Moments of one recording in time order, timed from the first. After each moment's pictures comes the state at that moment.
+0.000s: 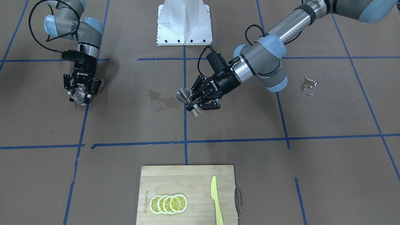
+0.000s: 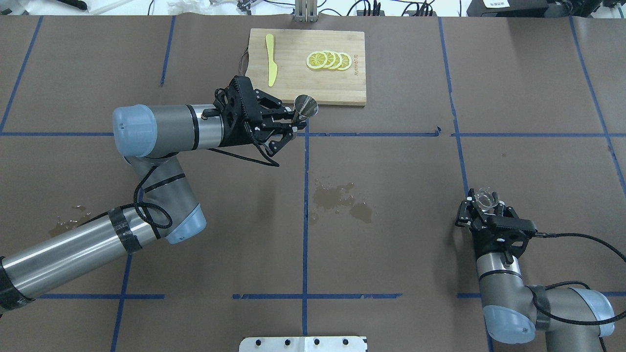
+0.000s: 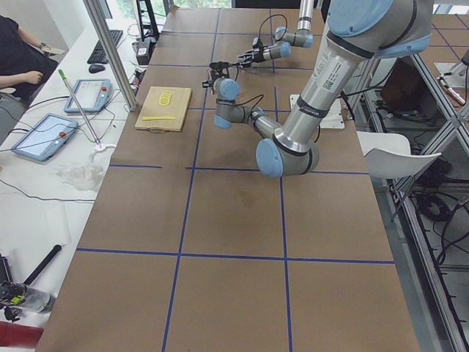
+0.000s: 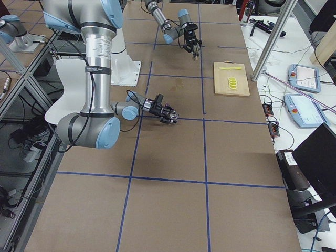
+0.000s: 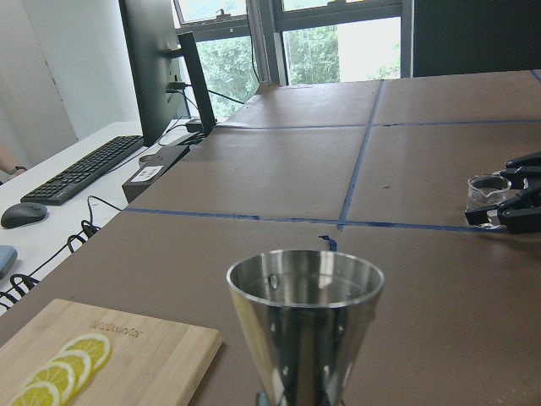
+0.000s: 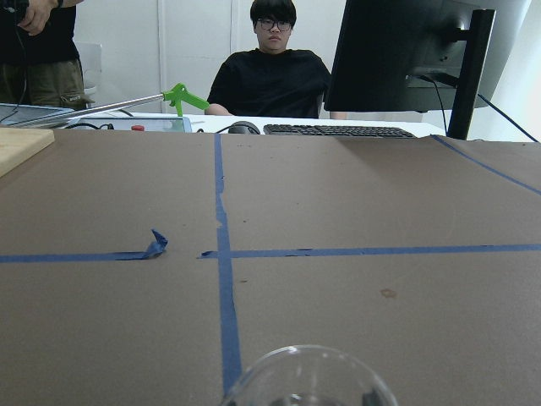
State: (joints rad) left arm -0.62 -2.22 -1.31 -3.00 -1.81 -0.17; right arm 0.12 -1.65 1.74 -1.16 0.47 1.78
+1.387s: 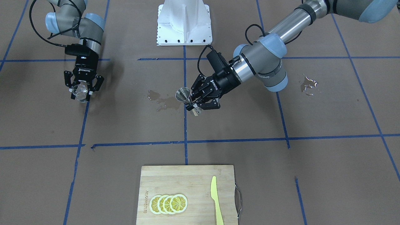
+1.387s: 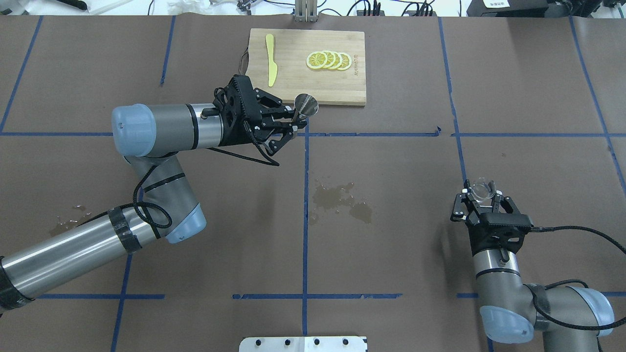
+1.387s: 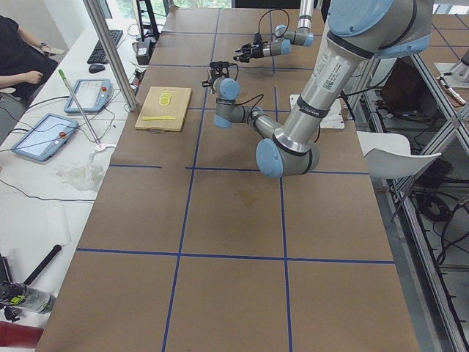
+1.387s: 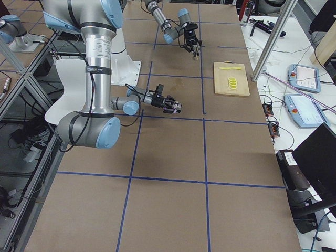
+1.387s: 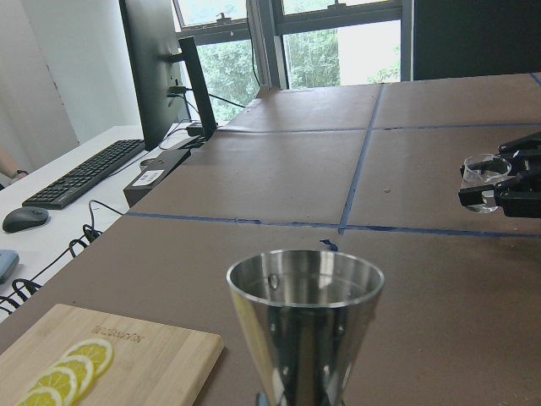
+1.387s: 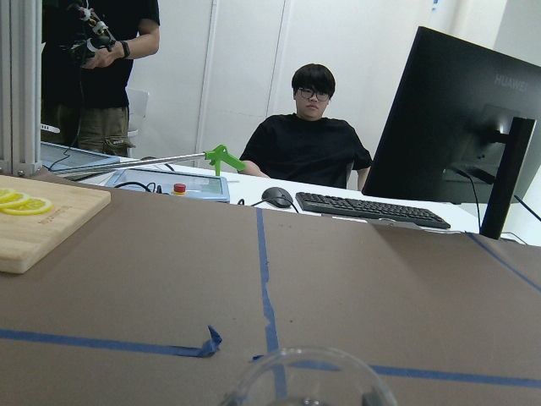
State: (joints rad) left arm -0.62 -2.22 -1.32 -3.00 -1.80 -0.17; right arm 0.14 -1.63 1.82 -1.14 0.35 1.50
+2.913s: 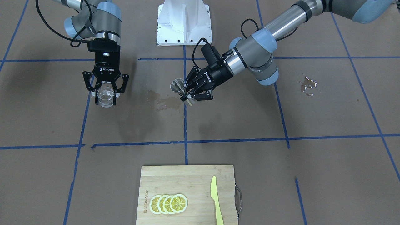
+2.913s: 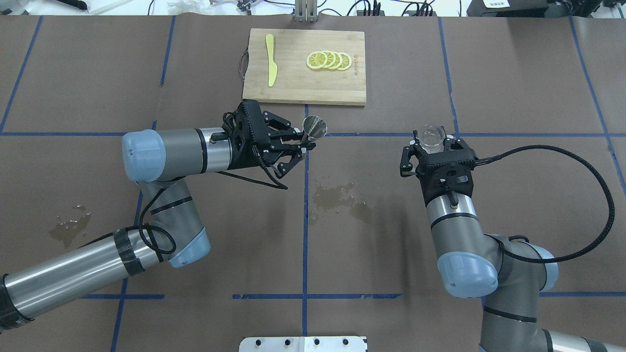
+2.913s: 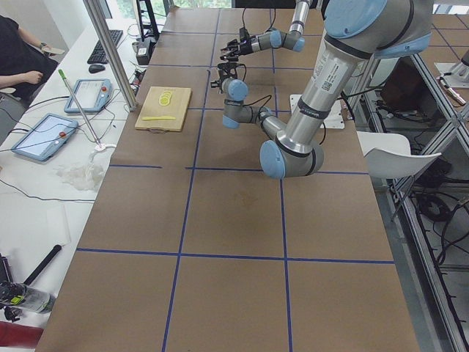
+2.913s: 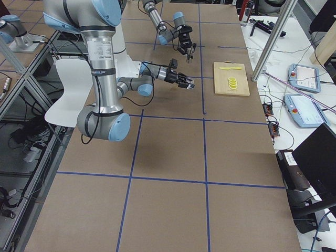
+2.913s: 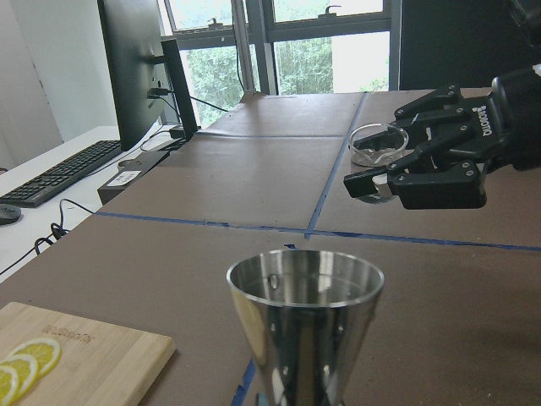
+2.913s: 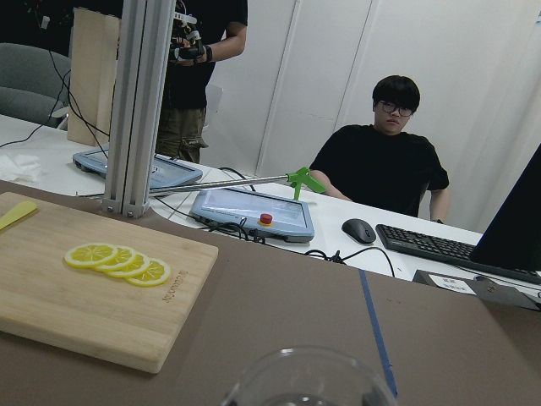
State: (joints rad) left arm -0.55 -2.20 -1.35 -3.01 -1.76 -0.21; right arm 0.28 -1.39 1.84 -0.97 0.54 1.00
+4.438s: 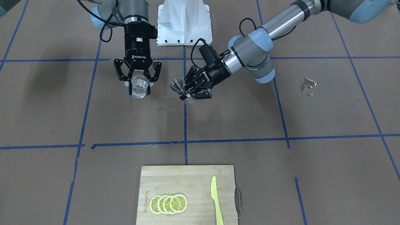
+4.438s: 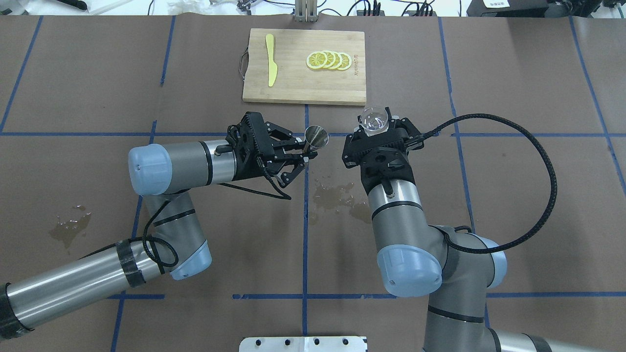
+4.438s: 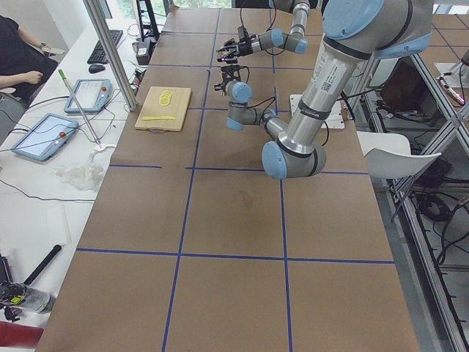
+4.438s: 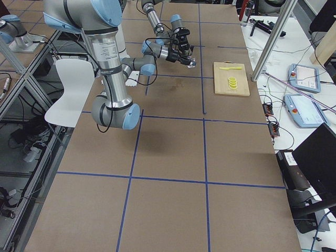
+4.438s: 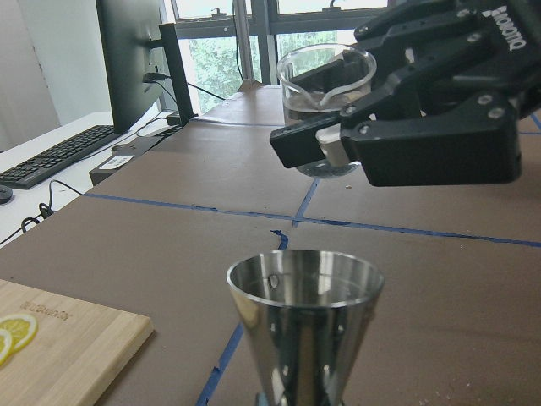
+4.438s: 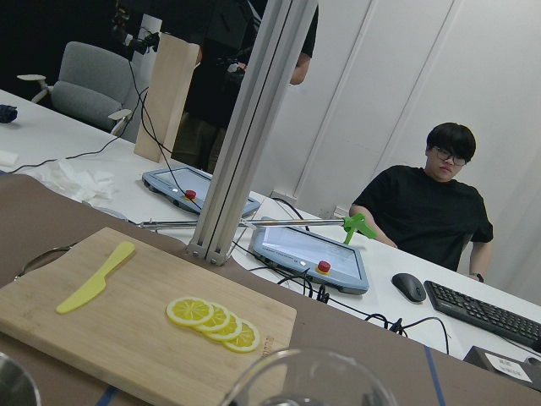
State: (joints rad) left arm -0.51 -2.19 -1.35 -3.01 -1.70 -0.21; right arm 0.27 -1.15 1.87 -1.14 0.55 0.75
